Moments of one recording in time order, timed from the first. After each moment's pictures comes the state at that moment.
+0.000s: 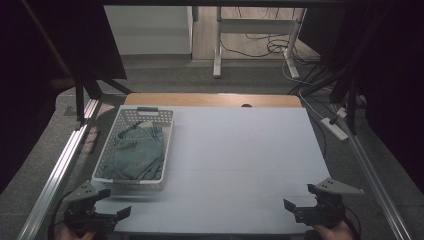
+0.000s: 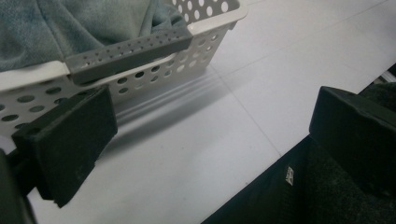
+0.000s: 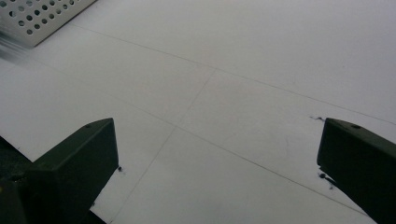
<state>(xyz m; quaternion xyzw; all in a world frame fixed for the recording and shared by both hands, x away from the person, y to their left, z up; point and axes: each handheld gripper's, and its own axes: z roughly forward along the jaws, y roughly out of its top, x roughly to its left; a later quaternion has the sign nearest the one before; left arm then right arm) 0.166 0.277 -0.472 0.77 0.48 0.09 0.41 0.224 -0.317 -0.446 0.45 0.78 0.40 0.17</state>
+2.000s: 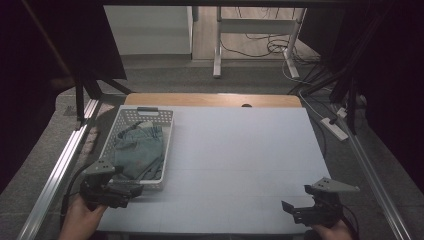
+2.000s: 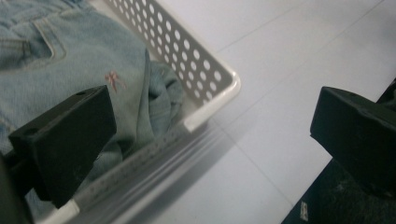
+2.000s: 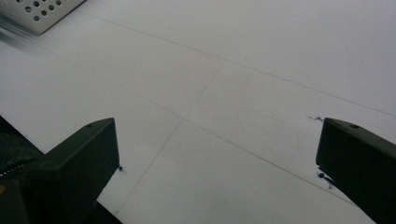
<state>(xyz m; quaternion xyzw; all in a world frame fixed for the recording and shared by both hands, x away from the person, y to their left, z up) 0.220 0.254 -0.437 0.80 0.43 0.11 0.40 0.228 -0.314 -0.448 0.44 0.80 0.39 0.14</state>
